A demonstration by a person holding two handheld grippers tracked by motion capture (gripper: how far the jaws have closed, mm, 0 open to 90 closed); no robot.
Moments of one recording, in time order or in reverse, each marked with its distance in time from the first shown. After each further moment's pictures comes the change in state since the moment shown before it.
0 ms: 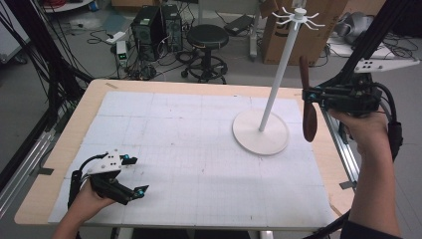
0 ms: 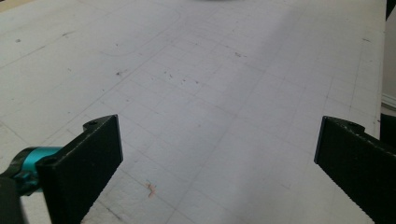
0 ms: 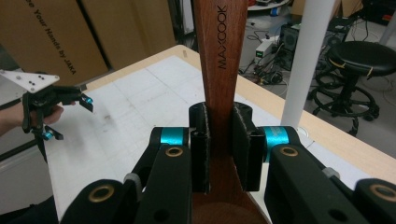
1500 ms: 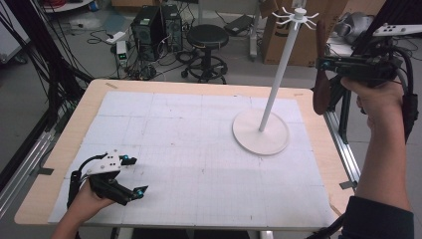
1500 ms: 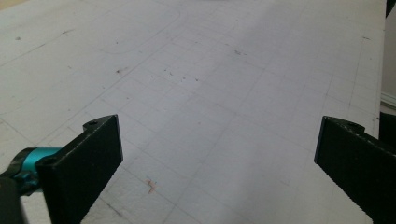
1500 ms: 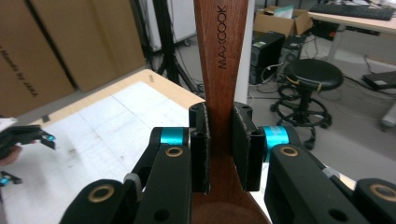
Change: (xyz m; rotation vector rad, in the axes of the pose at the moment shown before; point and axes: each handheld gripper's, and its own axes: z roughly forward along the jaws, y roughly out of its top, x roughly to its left) left arm 0.000 -0.001 -0.002 0.000 0.001 -0.004; right arm -0.020 0.050 -0.013 -0.044 -0.135 0.020
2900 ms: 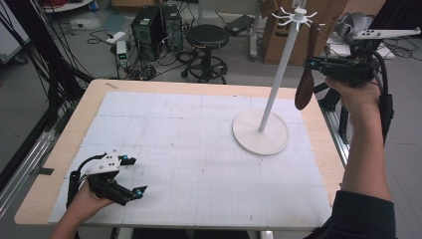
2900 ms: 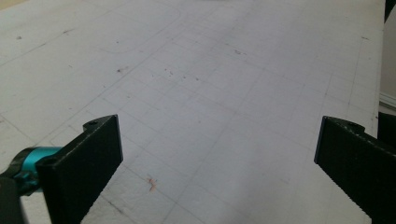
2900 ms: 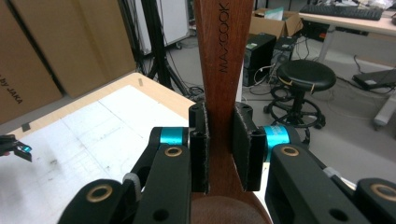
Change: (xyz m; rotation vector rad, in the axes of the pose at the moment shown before) left arm 0.001 -0.001 -0.002 -0.002 -0.002 -0.002; right arm -0.003 -0.009 0.032 -0.025 -0.035 0.007
